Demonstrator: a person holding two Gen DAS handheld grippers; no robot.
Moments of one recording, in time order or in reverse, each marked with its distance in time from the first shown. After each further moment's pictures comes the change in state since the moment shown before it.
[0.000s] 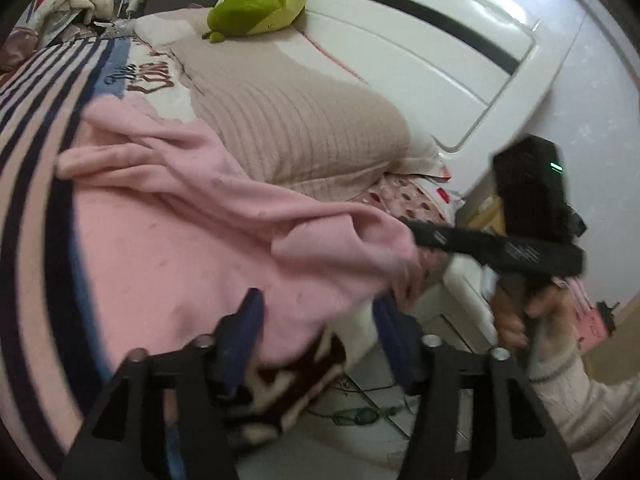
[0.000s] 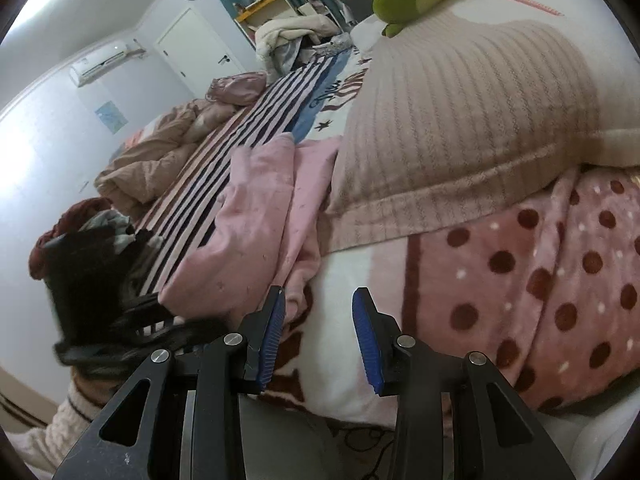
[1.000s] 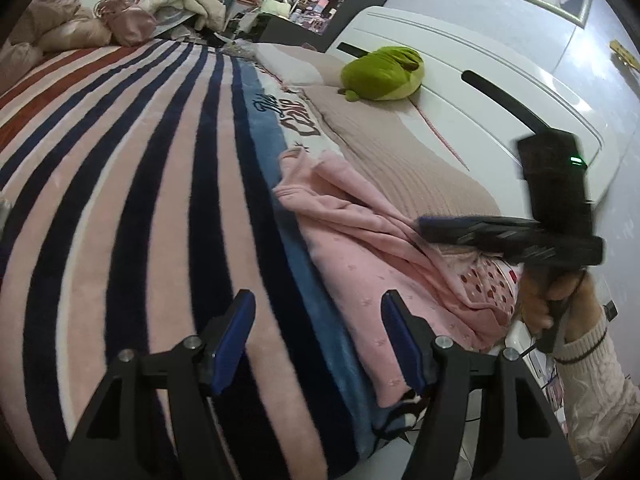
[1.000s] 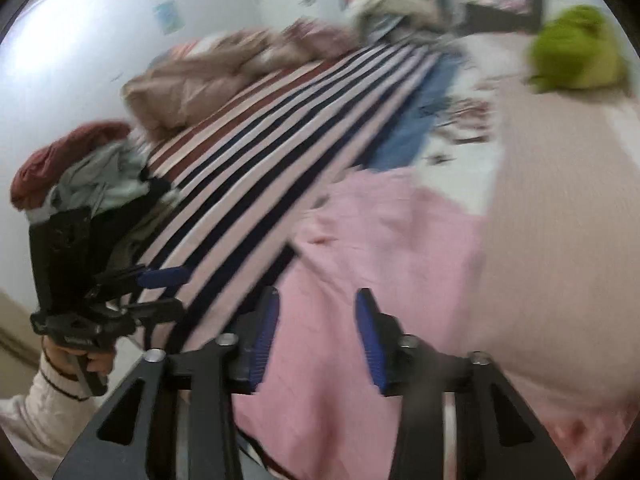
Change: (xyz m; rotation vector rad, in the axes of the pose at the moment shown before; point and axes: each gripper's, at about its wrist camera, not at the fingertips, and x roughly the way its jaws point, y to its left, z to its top) left arm -0.079 0.118 -0.009 -0.230 -0.190 0.214; right arm 0.140 0.134 0.089 -0.415 0.279 0.039
